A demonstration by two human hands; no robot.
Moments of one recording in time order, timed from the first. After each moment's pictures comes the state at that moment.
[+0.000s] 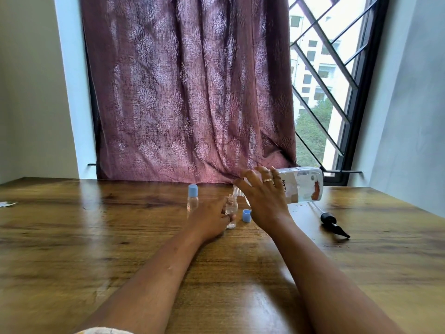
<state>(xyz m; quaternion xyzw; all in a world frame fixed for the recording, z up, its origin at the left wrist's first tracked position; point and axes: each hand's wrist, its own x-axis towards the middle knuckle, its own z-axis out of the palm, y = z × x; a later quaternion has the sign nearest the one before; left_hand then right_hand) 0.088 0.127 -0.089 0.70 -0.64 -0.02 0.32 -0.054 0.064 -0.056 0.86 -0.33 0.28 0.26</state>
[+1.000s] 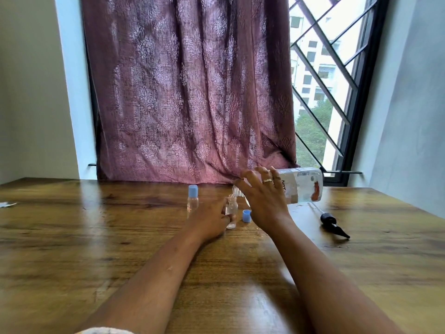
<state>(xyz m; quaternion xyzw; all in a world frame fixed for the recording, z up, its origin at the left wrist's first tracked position) 0.087 0.129 -0.087 0.70 -0.64 -0.03 0.32 -0.056 0.066 -0.054 0.86 -0.33 0.28 0.26</state>
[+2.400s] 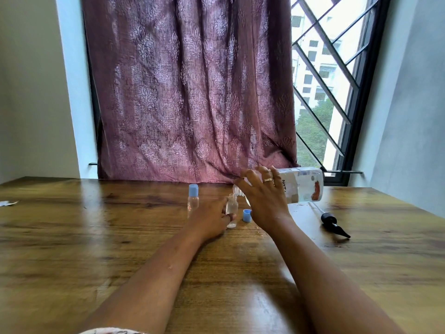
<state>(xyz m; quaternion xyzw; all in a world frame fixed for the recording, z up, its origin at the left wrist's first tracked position) 0.089 0.125 -0.089 0.71 -0.63 -0.04 0.31 -0.055 0.068 -0.053 0.86 -0.33 0.28 0.26</state>
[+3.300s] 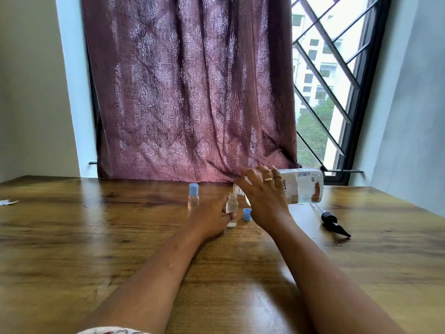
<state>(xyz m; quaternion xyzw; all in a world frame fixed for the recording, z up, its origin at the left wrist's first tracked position) 0.089 0.126 -0.090 0.71 -0.63 -0.02 0.32 -0.054 0.066 -0.055 0.86 -0.34 0.27 0.26</state>
